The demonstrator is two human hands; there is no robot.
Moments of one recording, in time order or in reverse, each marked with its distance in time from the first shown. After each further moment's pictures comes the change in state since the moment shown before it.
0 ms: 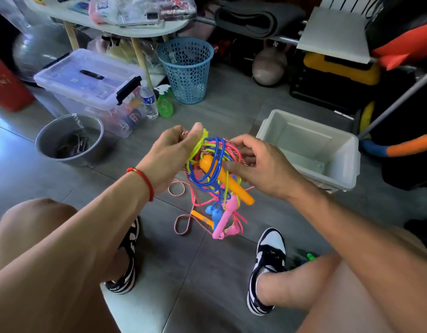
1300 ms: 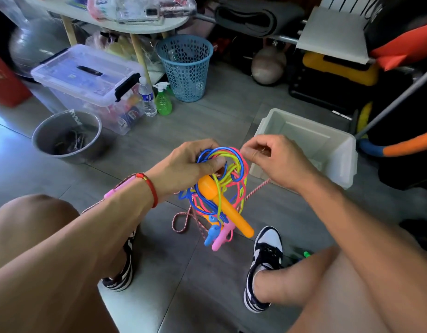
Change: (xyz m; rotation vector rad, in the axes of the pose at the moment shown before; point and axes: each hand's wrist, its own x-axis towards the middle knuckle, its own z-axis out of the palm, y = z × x) left_hand -0.027 0.004 0.011 0.254 -0.370 0.177; right_hand -0.003 0.010 -0.024 -0.161 0.083 0.113
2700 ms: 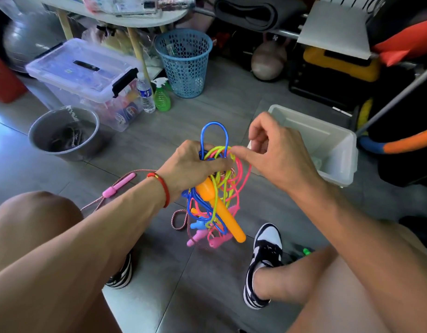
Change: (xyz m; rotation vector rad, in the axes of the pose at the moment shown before) left_hand 0.010 0.001 0.015 -0.080 0.128 -0.230; right_hand -0.008 -0.028 0.002 -0.140 0.265 -0.215
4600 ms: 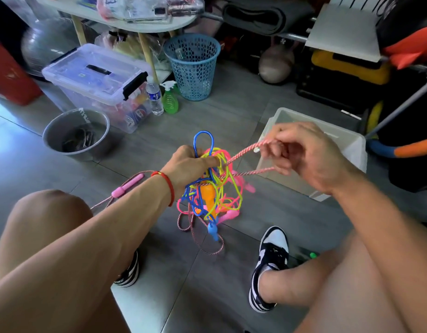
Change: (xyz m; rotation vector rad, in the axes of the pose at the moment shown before) left_hand 0.015 -0.025 -0.012 -0.119 0.139 -0.253; right_hand 0.002 0.000 -0.032 0.940 -0.412 0.290
